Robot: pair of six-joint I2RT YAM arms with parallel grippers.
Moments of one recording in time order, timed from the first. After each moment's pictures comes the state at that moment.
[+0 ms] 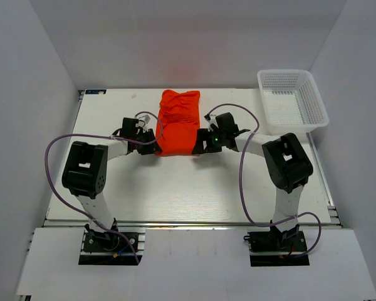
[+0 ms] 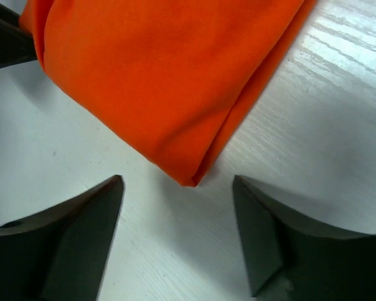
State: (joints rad) left arm -0.19 1.82 0.97 -0.03 0.39 -0.36; right arm 0.50 1.94 1.16 -0.05 -0.46 0.31
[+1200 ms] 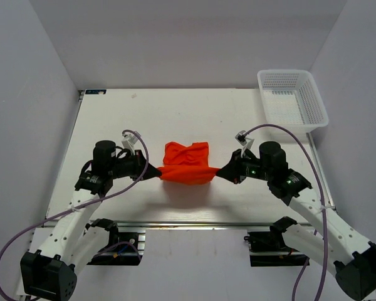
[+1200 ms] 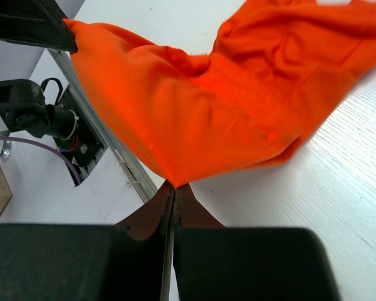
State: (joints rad) left arm -0.23 0.84 0.62 -0.33 0.76 -0.46; right arm 0.55 0.85 0.64 -0.25 -0.54 0.36
